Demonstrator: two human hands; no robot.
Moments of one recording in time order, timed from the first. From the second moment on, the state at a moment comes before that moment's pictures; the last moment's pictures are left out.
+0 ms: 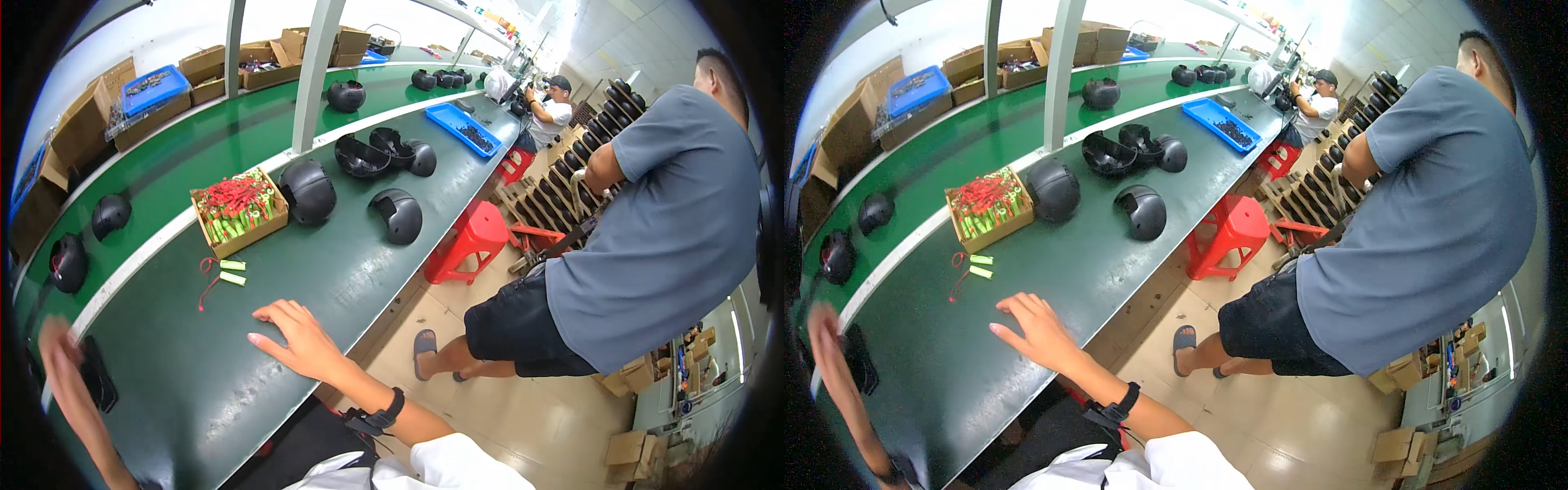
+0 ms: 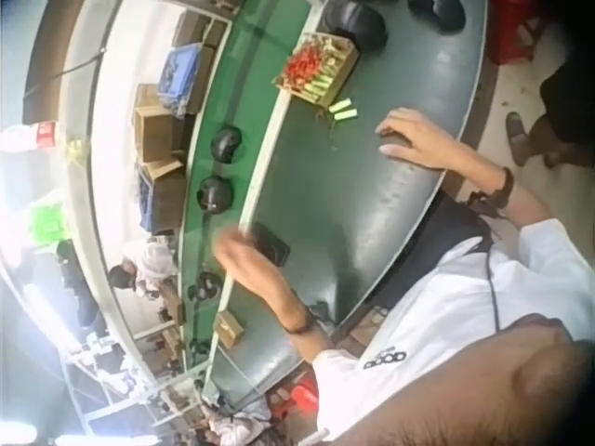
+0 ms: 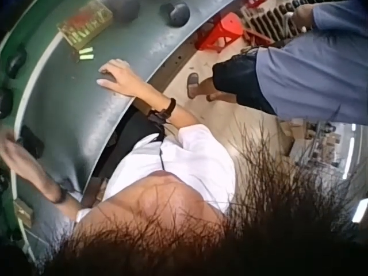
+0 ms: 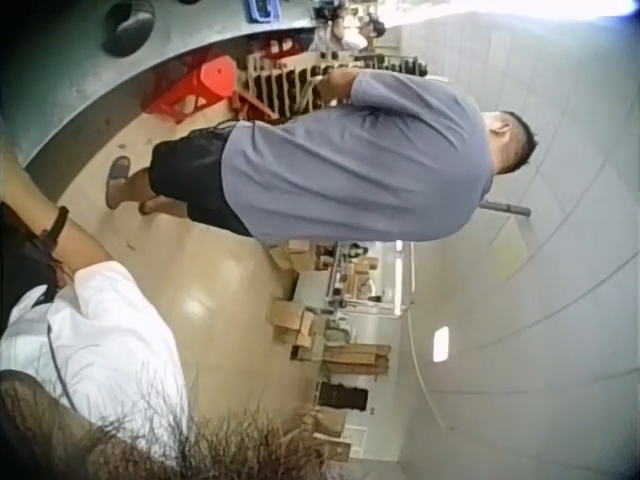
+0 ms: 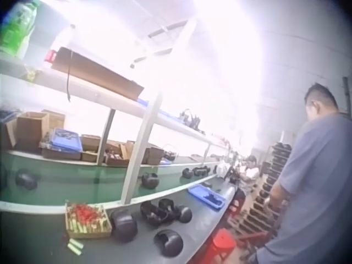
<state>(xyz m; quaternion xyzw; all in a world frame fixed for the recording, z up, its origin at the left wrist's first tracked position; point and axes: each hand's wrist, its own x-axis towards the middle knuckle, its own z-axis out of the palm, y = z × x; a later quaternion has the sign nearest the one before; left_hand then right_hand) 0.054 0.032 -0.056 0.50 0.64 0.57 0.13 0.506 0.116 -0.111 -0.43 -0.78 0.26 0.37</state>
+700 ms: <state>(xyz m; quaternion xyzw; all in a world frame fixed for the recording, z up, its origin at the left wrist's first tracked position) 0.216 -0.019 -0.342 0.64 0.56 0.19 0.49 0.485 0.121 -0.105 -0.45 -0.80 0.24 0.32</state>
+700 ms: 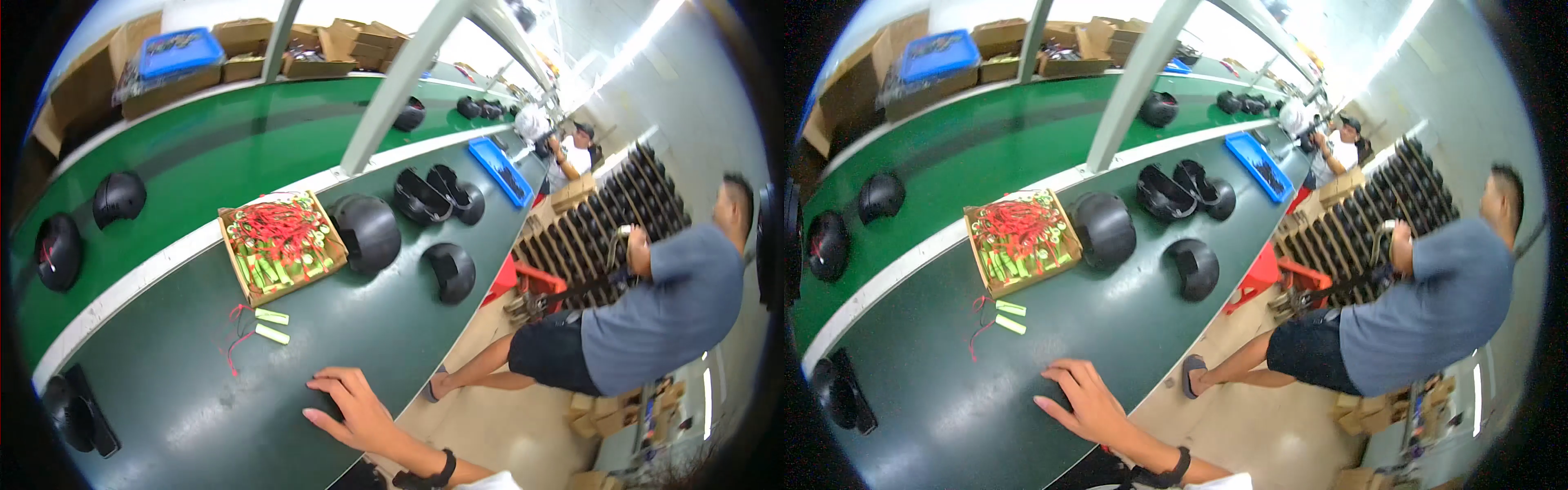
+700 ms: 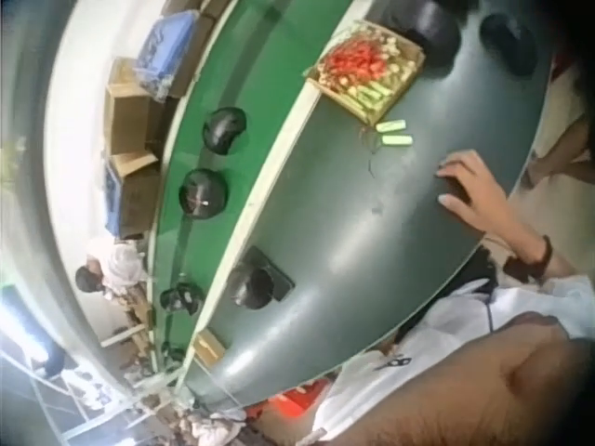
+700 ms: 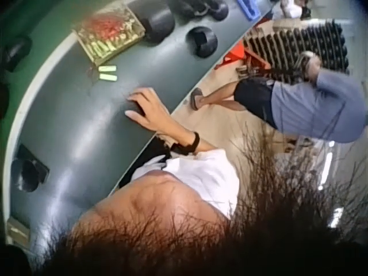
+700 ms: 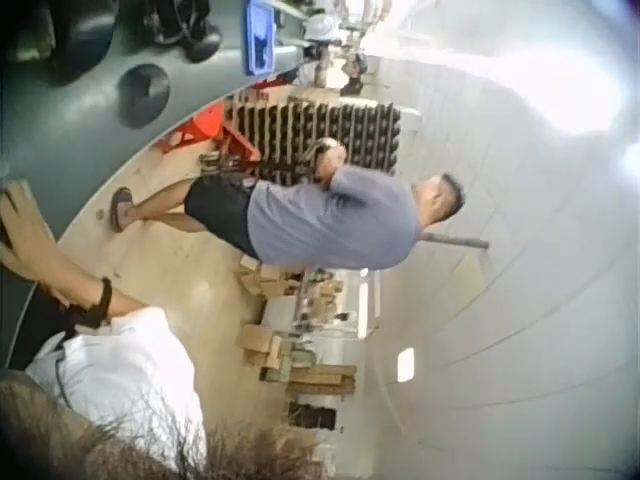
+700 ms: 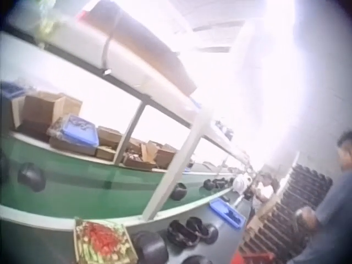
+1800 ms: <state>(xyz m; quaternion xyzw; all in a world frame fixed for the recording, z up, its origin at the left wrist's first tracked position) 0.190 -0.225 -0.018 0.50 0.57 0.34 0.56 0.488 0.136 -0.070 -0.40 -0.73 0.45 0.32</state>
